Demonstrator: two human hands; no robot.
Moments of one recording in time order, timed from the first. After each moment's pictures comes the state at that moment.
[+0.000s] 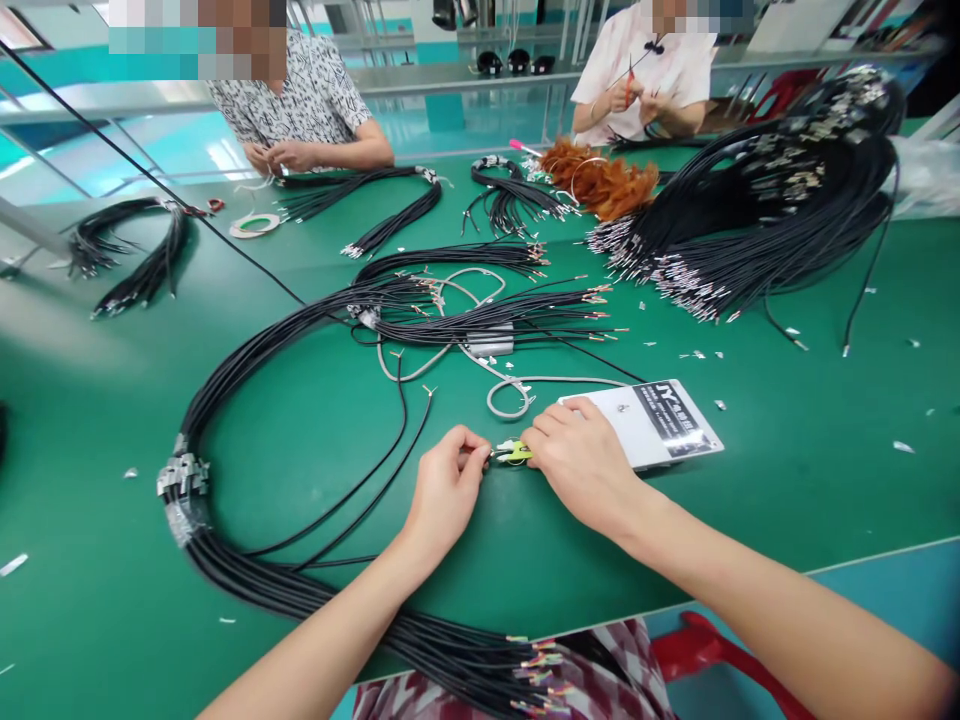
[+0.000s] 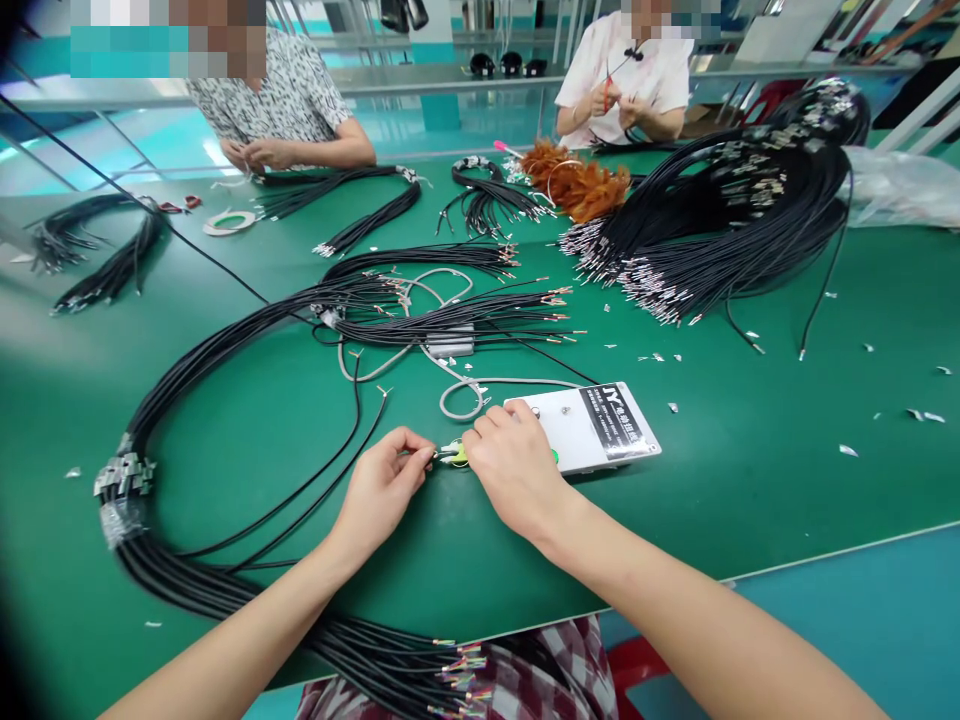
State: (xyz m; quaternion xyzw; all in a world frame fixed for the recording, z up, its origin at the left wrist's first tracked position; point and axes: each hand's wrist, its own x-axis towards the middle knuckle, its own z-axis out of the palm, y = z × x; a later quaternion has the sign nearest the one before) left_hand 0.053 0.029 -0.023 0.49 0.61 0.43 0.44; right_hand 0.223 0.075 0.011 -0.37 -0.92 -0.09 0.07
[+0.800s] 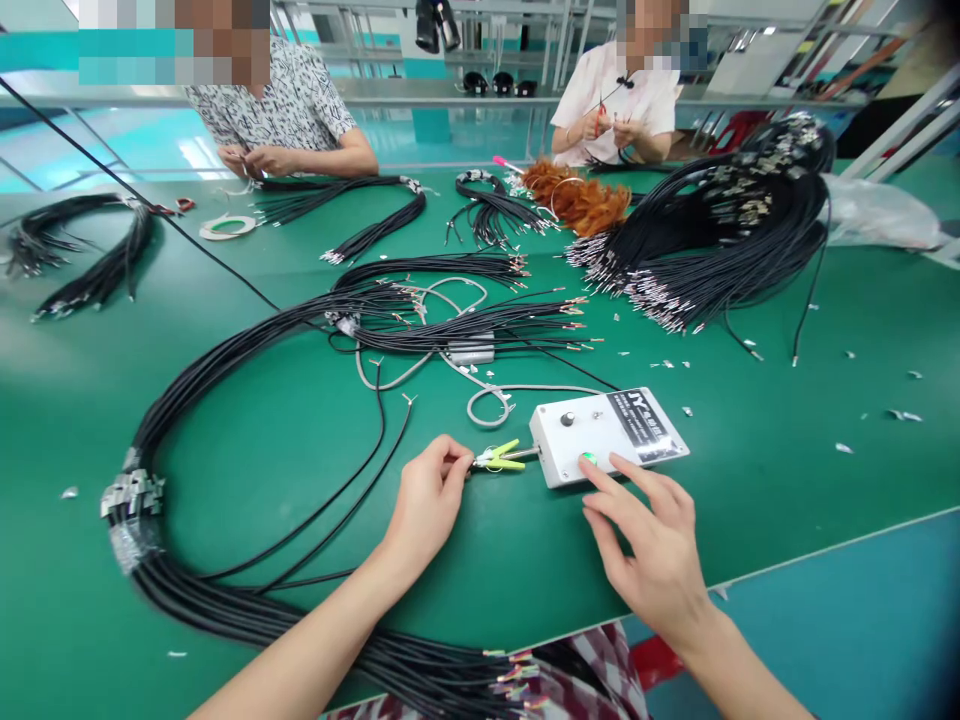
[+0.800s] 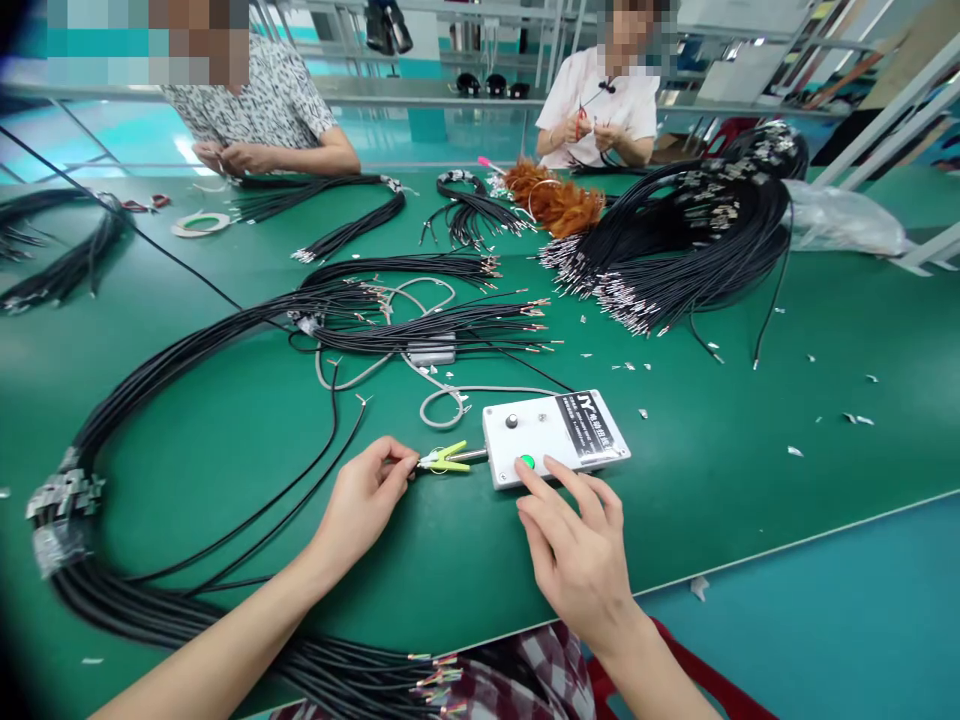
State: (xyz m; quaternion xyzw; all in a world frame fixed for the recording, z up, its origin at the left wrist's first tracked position) left_hand 0.055 0.031 -0.019 0.51 0.62 0.42 0.43; right_hand 0.297 0.003 -0.019 -0.45 -0.82 -0.06 0.35
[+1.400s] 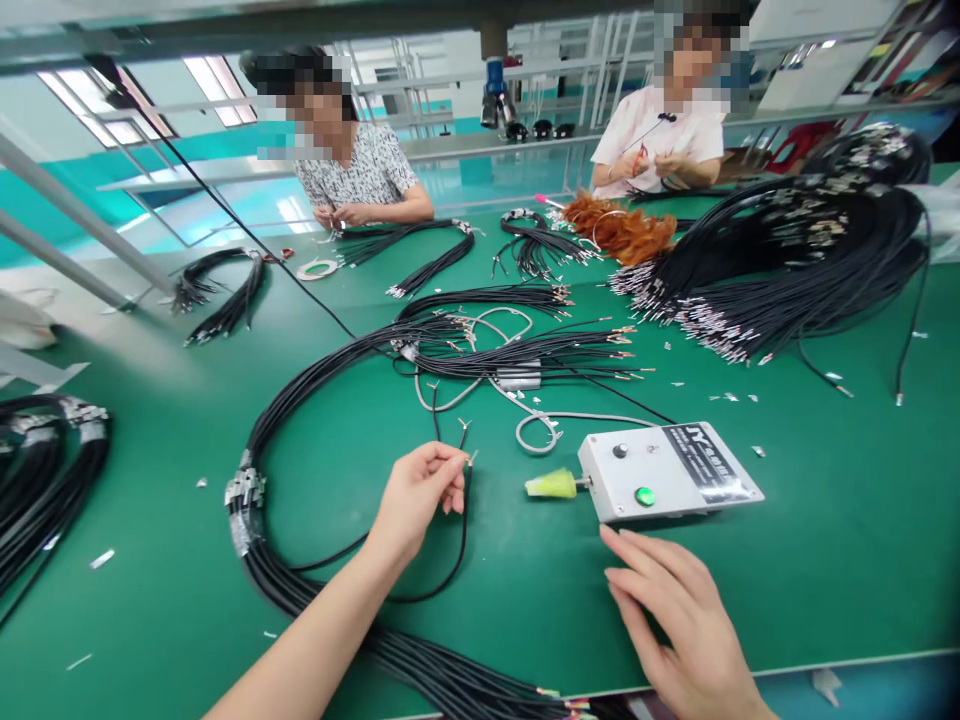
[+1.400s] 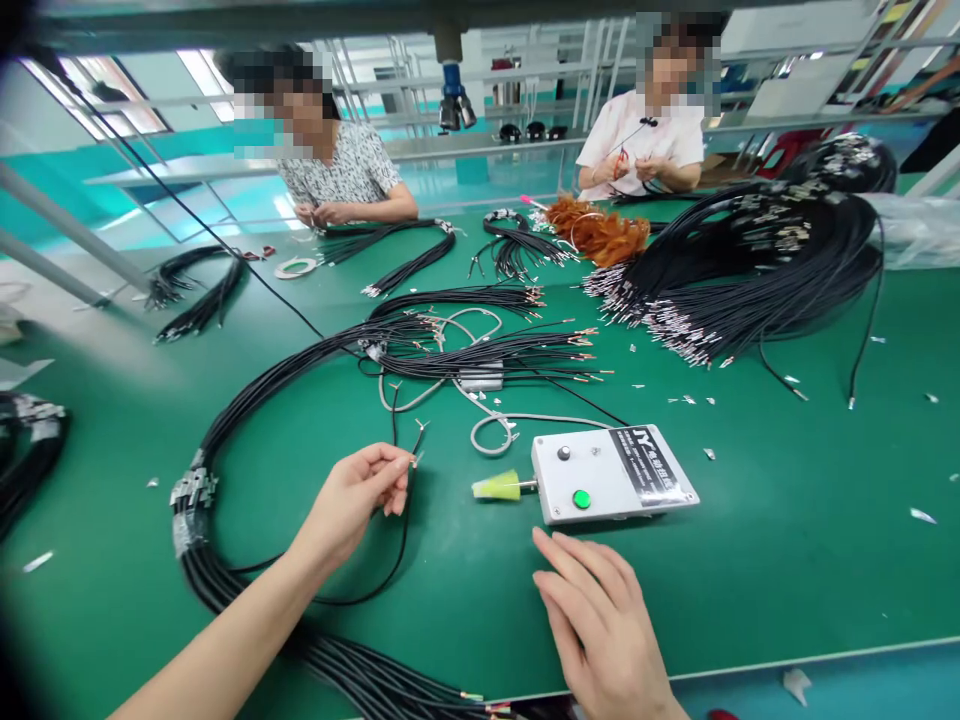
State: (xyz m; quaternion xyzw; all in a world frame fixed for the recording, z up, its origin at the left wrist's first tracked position) left_hand -0.009 0.036 0.006 0.43 0.63 0.49 0.43; right_hand 0.283 -0.014 -0.042 -0.36 -0.85 0.02 0.39
